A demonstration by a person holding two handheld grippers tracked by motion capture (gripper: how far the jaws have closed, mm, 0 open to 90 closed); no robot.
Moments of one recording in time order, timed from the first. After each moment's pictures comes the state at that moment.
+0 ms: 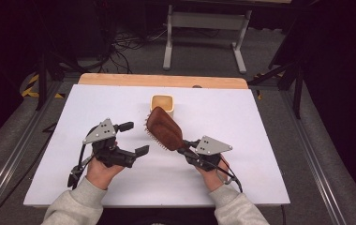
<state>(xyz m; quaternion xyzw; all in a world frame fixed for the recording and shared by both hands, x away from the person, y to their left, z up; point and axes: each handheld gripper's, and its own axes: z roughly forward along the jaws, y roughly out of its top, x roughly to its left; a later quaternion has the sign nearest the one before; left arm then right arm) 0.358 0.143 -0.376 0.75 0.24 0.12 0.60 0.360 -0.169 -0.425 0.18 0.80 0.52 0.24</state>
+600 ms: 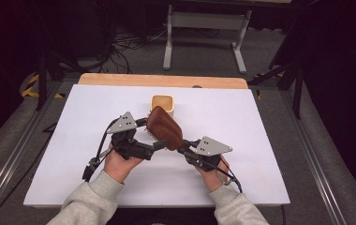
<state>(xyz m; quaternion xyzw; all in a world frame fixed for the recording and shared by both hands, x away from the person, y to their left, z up) 0.377 0.102 -0.373 0.76 0.26 0.10 0.58 0.358 -0.168 -0.424 0.18 0.79 0.53 0.25</state>
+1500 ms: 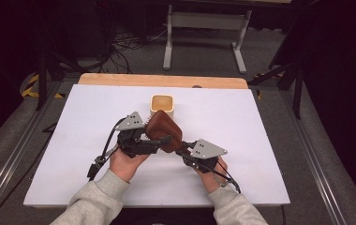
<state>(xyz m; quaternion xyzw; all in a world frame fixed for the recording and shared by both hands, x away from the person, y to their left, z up) 0.377 0.090 -0.369 0.78 0.26 0.07 0.57 0.356 -0.161 -0.431 0.16 0.81 0.50 0.26</state>
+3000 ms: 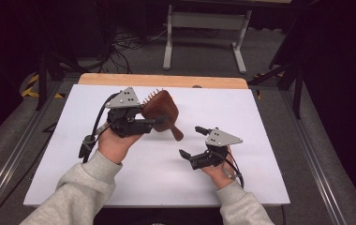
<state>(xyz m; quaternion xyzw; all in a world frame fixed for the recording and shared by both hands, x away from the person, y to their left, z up) 0.384 0.104 -0.286 0.80 0.21 0.13 0.55 0.374 -0.191 -0.420 0.22 0.77 0.55 0.21</state>
